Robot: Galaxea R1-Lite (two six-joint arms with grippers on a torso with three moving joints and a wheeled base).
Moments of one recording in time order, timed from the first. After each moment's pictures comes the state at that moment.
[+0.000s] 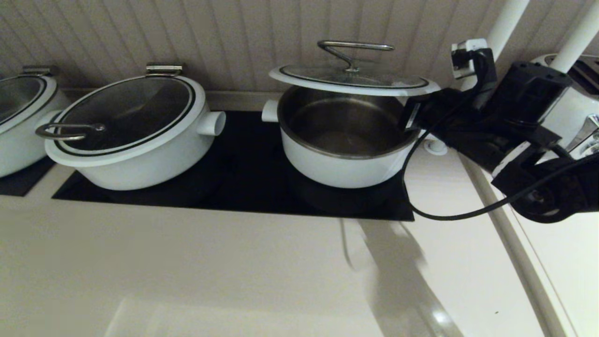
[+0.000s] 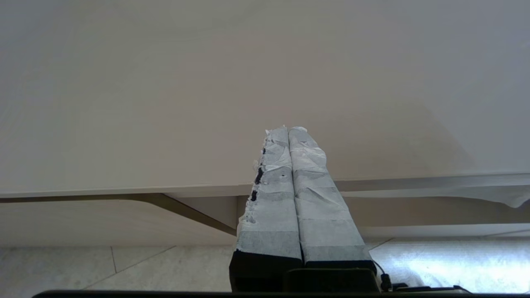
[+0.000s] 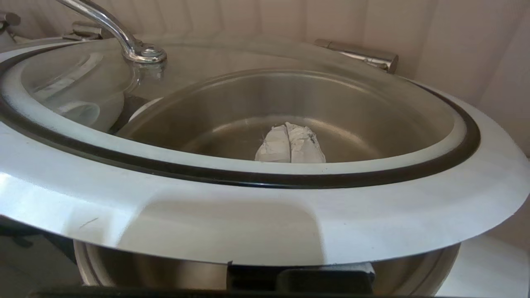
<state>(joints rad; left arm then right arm) 0.00 0.00 -0.10 0.26 -0.05 0.12 0.38 1.82 -1.11 -1.00 0.07 -0.02</state>
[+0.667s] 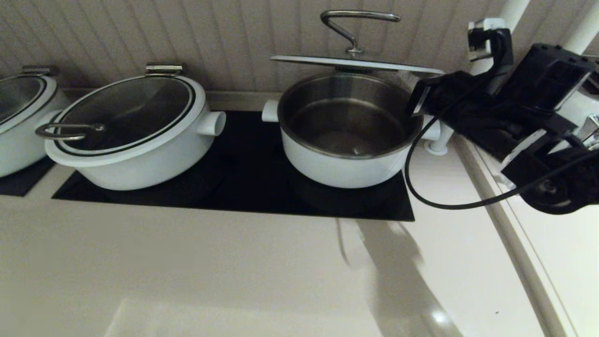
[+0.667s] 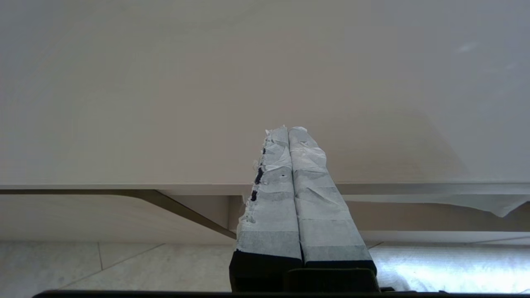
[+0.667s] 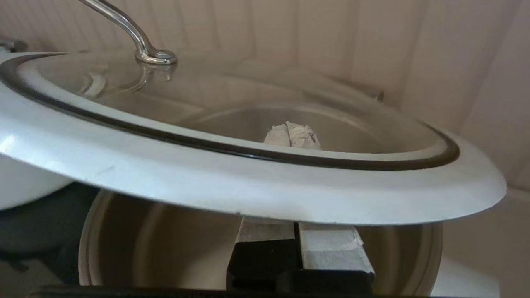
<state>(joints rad) 0.00 0.00 -0.10 0.26 -0.05 0.07 0.38 1.80 -1.16 -1.00 0.08 -0.02</state>
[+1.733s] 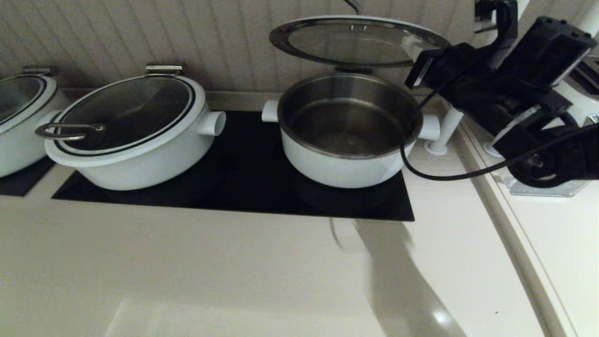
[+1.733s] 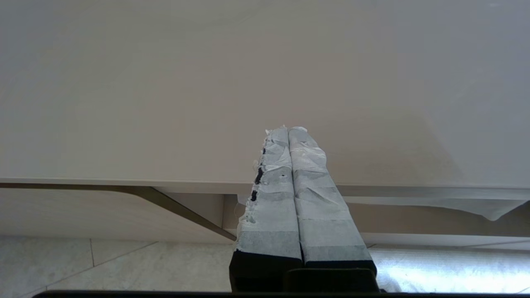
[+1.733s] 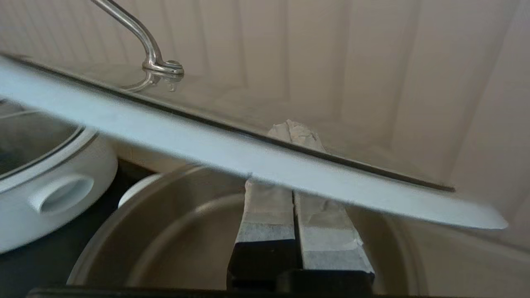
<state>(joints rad) 0.00 0.00 -0.10 0.26 -0.04 0.04 0.35 1.85 -1.33 -0.99 0.09 -0.02</state>
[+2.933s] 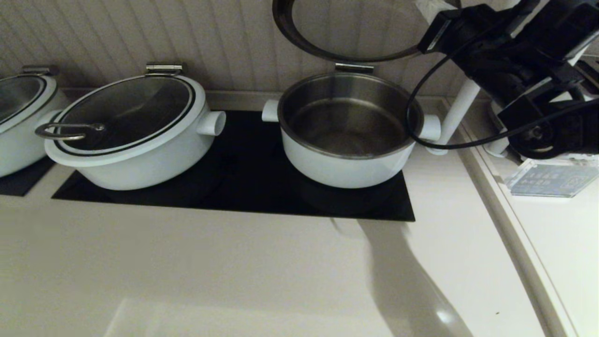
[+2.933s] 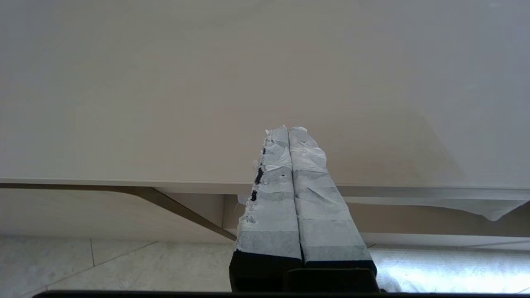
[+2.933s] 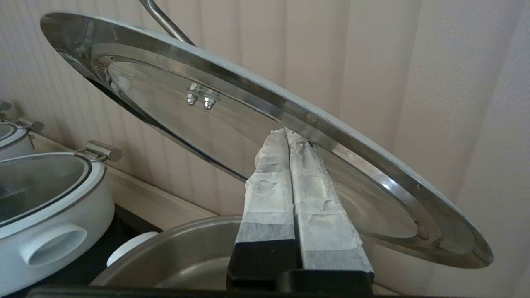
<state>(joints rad) 0.00 0.00 -0.10 0.26 -0.04 0.04 0.31 1.89 -1.52 -1.02 0.19 -0.01</state>
